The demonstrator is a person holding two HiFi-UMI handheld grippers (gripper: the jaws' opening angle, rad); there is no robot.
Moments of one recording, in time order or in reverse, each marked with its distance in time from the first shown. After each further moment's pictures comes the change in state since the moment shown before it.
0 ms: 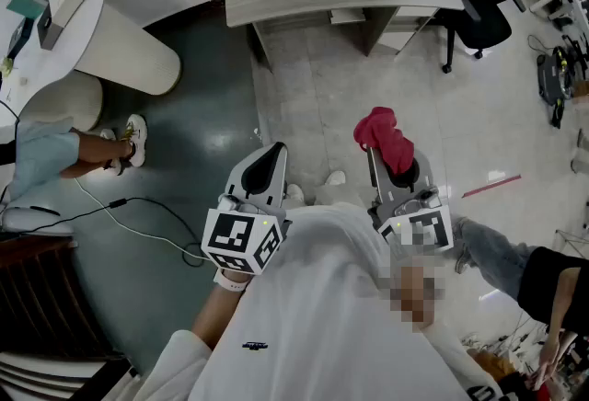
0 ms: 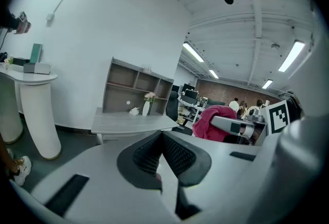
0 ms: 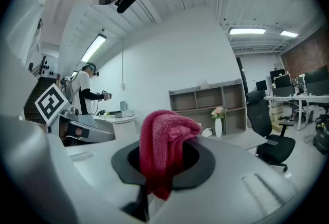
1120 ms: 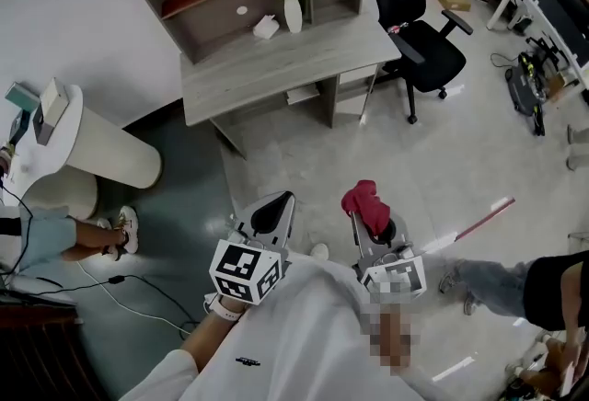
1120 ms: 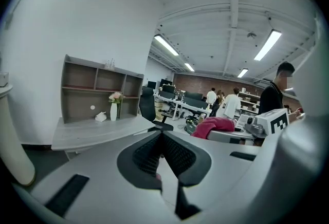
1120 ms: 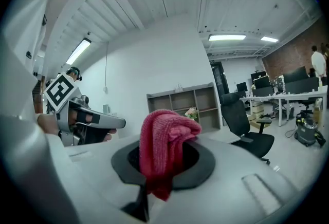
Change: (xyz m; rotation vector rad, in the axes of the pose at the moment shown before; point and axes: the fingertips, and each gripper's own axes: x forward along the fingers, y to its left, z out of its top) left arm 0.111 -0.165 0.018 0.151 0.063 -0.215; right arm -0.098 -0.138 -0.005 0.049 -0.011 -0.155
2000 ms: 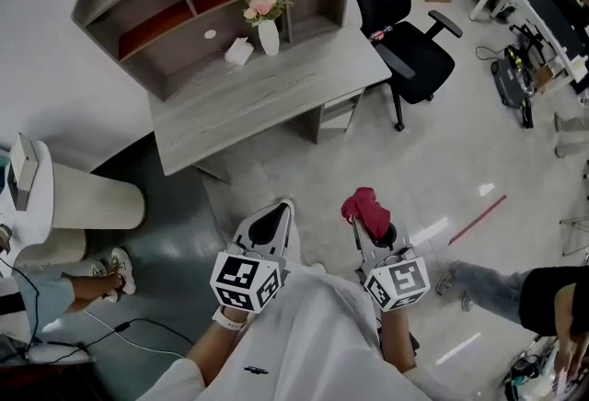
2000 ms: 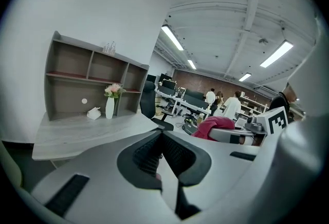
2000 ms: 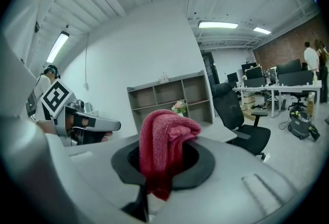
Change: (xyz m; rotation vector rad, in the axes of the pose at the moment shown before) left arm 0.151 0.099 0.047 -0.064 0.063 -0.063; right arm 0.147 -0.106 0.007 0.081 0.083 -0.110
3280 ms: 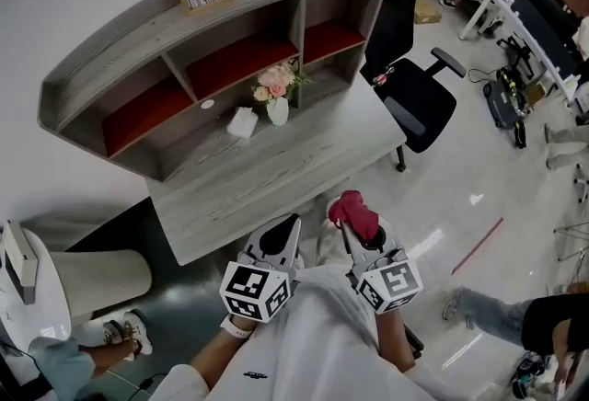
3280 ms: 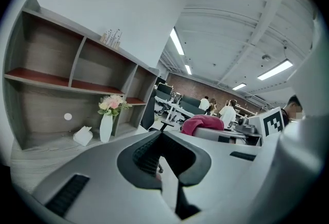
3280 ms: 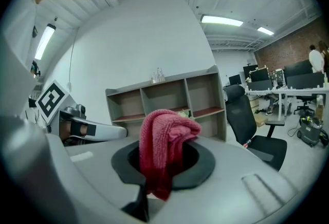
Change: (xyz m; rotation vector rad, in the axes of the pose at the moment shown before) left arm 0.178 0.184 0.170 -0.023 -0.023 -0.147; right arm 0.305 -0.037 0.106 -0.006 -0.030 -0.032
